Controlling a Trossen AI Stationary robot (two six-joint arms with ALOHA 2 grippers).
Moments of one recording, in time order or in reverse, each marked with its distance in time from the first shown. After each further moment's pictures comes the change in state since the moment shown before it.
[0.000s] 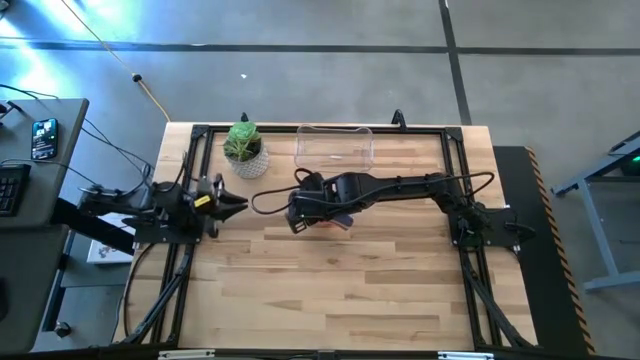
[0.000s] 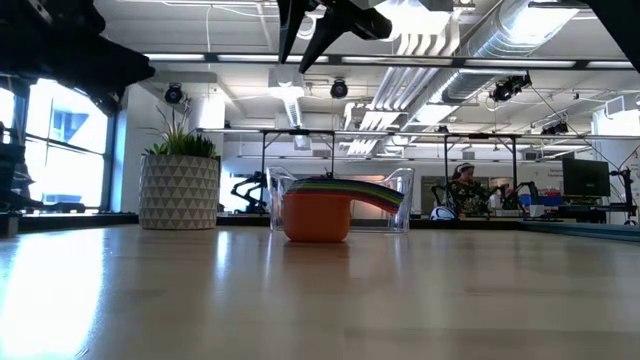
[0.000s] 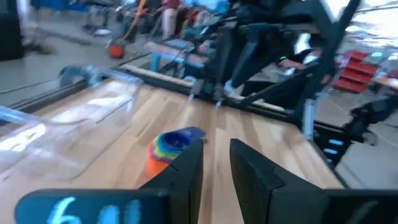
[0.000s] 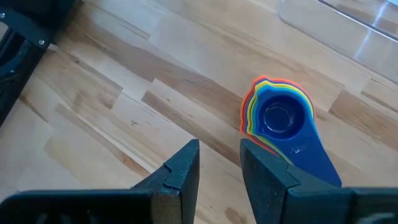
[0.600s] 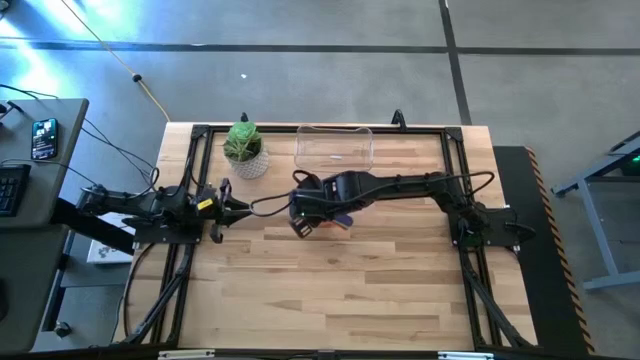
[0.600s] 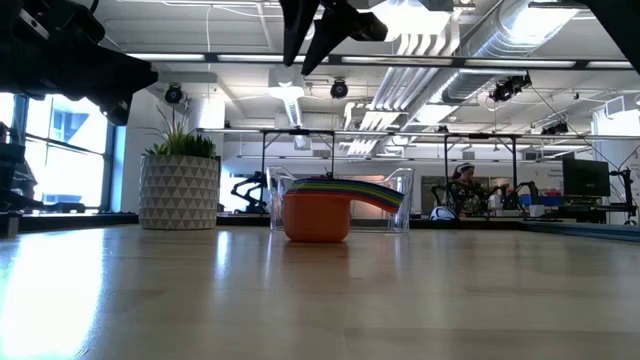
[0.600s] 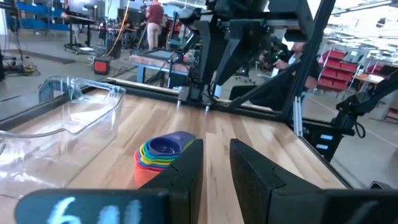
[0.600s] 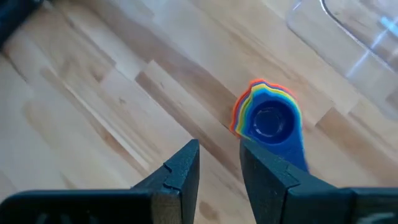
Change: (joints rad) left arm 0.000 0.019 -0.123 0.204 0.068 0.074; right arm -0.017 0.000 0.000 -0.021 -0.029 -0.201
